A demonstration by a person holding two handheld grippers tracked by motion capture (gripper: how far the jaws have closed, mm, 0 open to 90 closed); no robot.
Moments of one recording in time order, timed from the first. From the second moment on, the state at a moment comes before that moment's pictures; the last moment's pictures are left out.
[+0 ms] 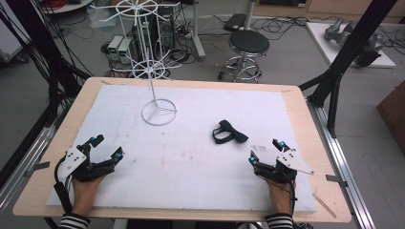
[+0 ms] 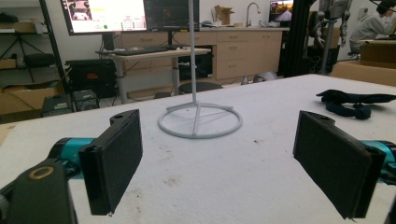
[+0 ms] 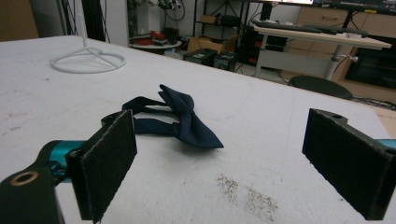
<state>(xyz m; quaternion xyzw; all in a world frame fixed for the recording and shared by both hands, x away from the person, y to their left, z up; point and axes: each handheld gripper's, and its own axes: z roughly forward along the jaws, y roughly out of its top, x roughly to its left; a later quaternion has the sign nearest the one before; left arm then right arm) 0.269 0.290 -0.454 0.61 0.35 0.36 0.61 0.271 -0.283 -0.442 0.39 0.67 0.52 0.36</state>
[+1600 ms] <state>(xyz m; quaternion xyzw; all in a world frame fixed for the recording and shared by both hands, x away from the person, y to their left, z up) 0.270 0.290 -0.454 0.61 0.35 0.36 0.61 0.363 -0.237 -0.401 0.36 0.84 0.34 0.21</state>
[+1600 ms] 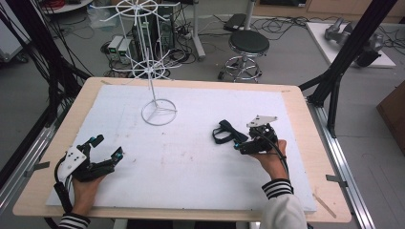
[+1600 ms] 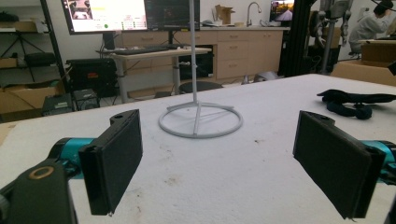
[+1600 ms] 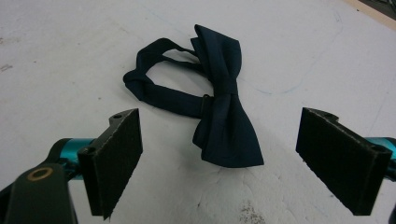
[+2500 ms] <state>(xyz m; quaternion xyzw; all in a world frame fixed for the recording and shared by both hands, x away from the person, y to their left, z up) 0.270 0.290 -0.454 0.61 0.35 0.36 0.61 0.383 -0.225 -0.417 0.37 0.87 0.25 0.19</state>
